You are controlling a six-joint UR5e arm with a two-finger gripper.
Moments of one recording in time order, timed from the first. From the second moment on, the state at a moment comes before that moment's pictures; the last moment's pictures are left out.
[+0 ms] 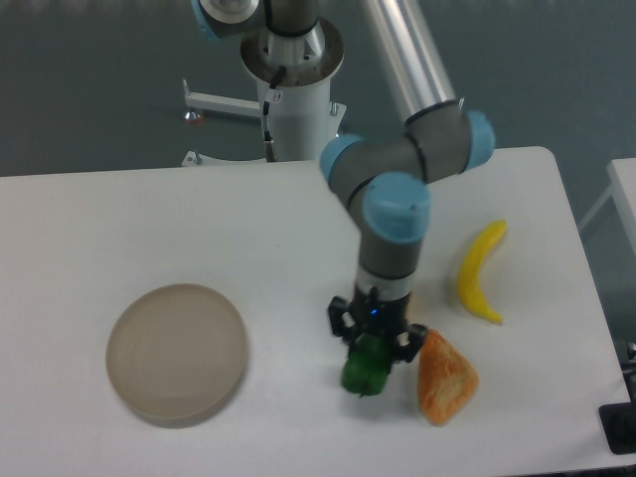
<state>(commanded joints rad) 2.31 -2.13 -1.28 -1.02 1.43 1.02</state>
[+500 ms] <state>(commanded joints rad) 2.40 -2.11 -1.25 -1.05 1.43 1.25</state>
